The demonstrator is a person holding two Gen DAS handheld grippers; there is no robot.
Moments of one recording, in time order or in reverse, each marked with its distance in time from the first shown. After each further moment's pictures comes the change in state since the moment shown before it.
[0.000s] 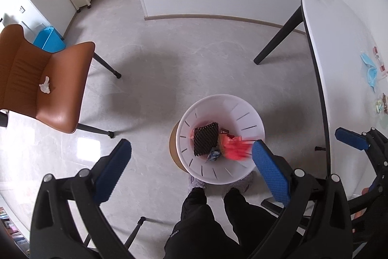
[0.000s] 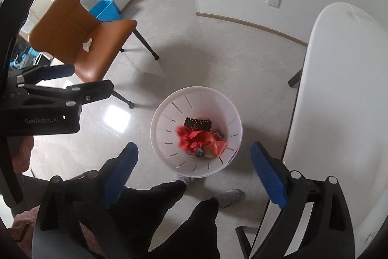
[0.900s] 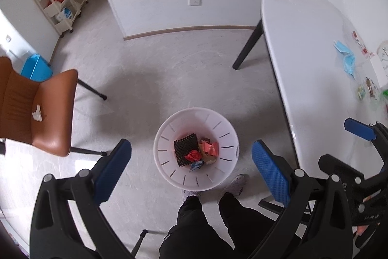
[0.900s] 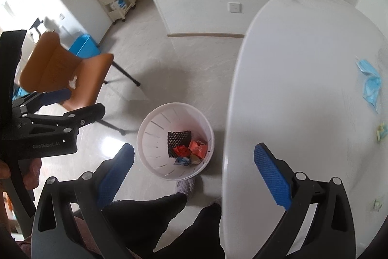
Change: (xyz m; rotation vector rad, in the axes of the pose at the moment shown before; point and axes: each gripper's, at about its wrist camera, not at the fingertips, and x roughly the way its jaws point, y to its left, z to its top) left arm -0.036 -0.066 0.015 0.138 -0.069 -0.061; right arm -0.065 -0.060 -0.023 0.207 -0.118 -0.060
